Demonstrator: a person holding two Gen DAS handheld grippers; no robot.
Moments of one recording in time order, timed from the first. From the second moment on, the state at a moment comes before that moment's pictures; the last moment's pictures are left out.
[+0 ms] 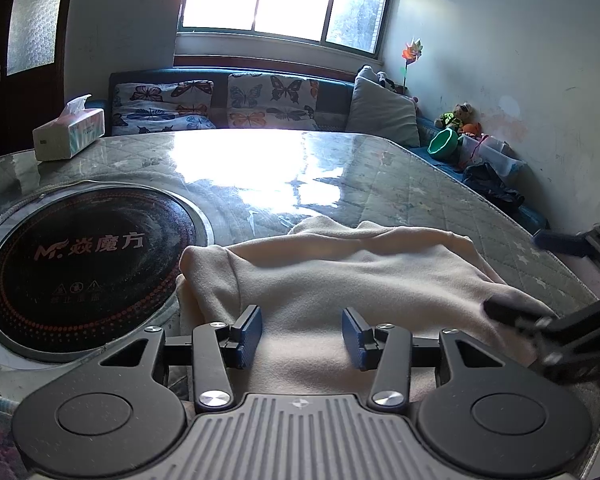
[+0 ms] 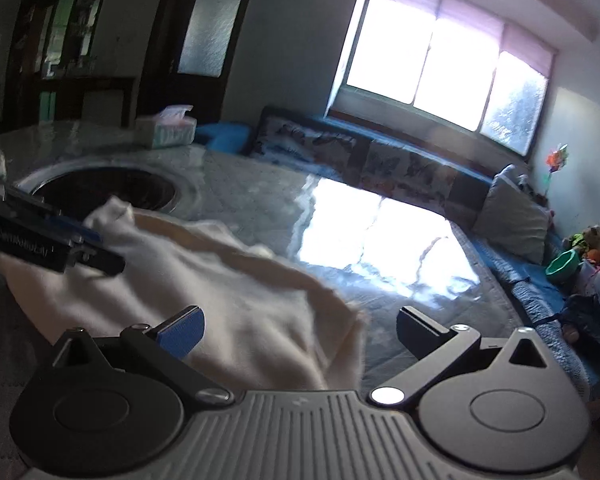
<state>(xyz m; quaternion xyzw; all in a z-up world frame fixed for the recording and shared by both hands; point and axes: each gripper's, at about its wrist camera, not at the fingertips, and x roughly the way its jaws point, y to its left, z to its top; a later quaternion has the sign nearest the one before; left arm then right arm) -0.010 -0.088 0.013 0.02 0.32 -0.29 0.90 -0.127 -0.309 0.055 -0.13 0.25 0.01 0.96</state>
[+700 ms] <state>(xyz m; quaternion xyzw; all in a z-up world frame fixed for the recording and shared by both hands) -0.009 -0.091 0.013 0.03 0.32 -0.29 0.90 -0.145 -0.356 0.046 -0.07 0.28 -0.05 0.95</state>
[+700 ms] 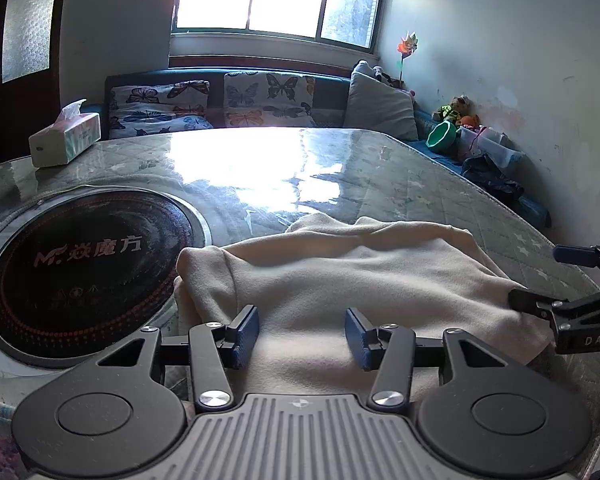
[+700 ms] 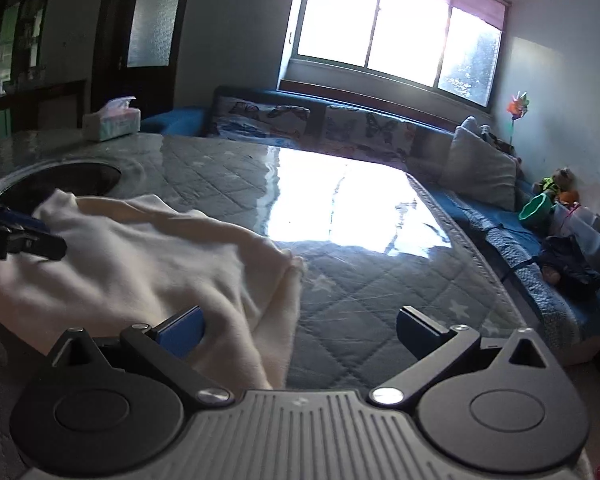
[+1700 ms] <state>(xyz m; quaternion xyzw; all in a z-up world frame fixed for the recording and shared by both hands) -0.041 -0.131 0.034 0.07 0.27 -0.40 0.87 -0.099 -0.402 0.061 0.10 0.33 0.08 0.93</state>
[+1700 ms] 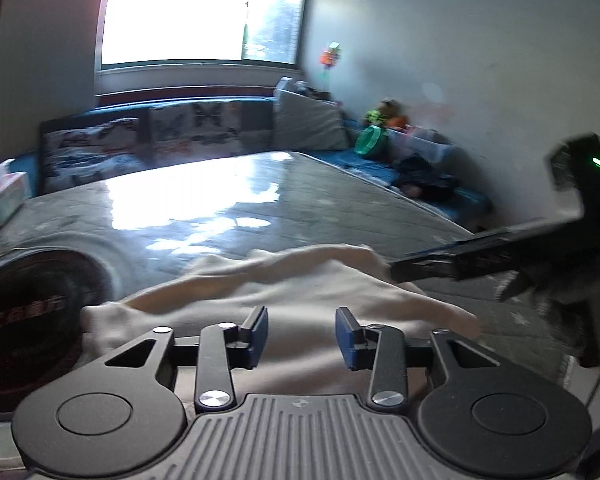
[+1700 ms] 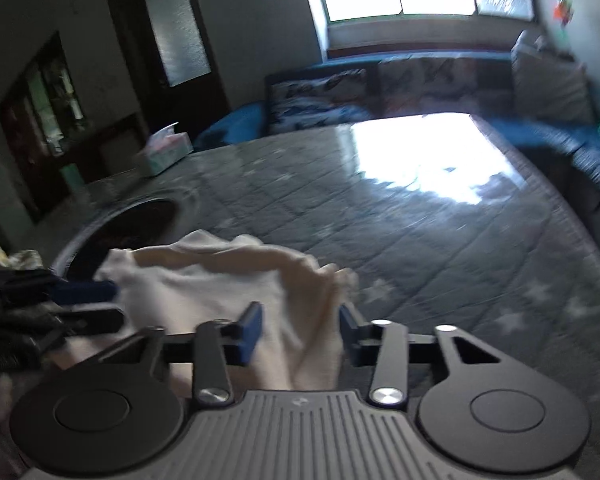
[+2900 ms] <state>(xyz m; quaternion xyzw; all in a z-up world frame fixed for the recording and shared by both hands) -0.039 -0.142 0.022 0.06 0.27 -0.44 0.85 -0.082 -0.383 0.069 0.03 0.30 0.05 0.95</state>
